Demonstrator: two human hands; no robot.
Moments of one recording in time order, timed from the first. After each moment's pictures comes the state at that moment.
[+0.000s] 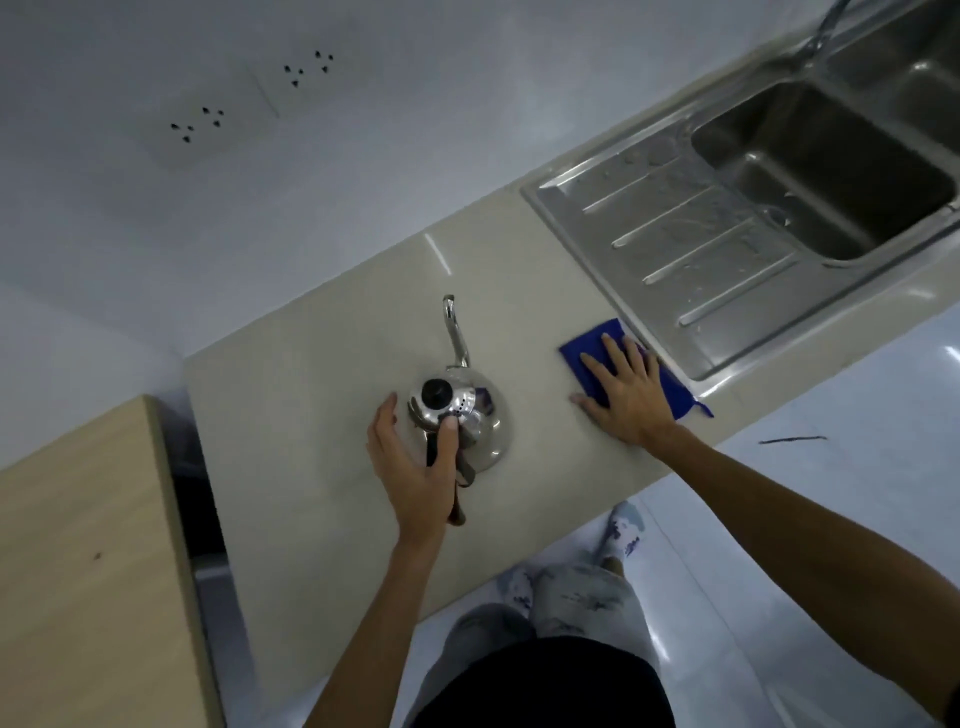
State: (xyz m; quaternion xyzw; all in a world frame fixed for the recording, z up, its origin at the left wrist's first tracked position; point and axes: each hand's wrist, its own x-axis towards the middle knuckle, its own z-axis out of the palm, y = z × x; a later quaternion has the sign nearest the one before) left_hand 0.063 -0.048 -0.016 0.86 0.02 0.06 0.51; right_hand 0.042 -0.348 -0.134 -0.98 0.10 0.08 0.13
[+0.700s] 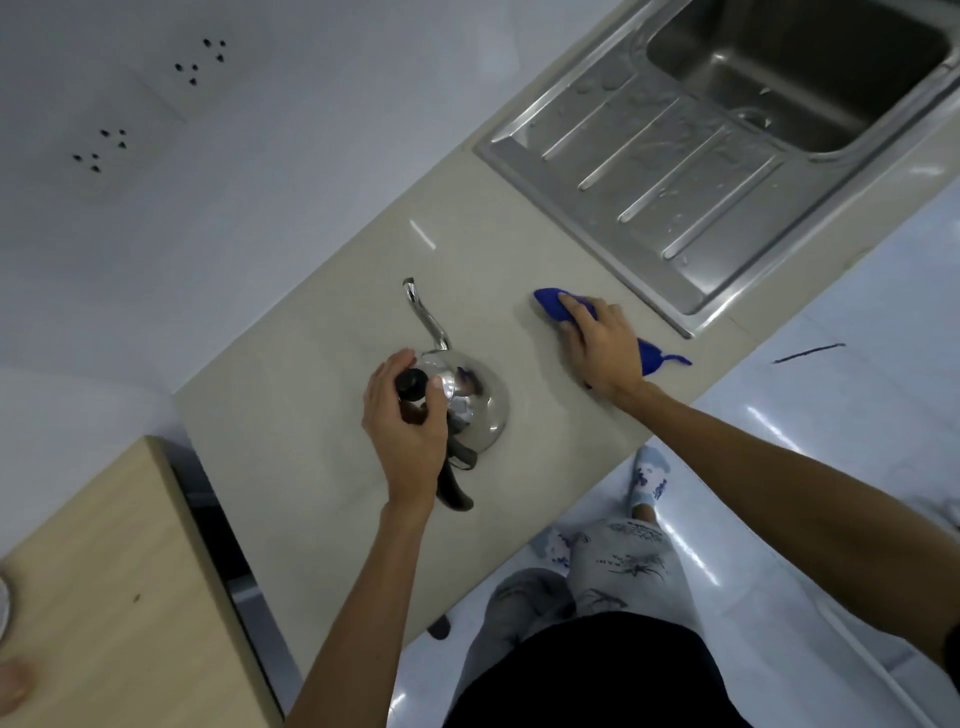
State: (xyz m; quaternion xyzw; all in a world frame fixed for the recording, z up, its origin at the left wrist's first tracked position) left_hand 0.098 -0.060 -0.010 0.86 -0.14 0.06 0.49; right_hand 0.053 -0.310 -0.138 -0.93 0.21 -0.11 0.29
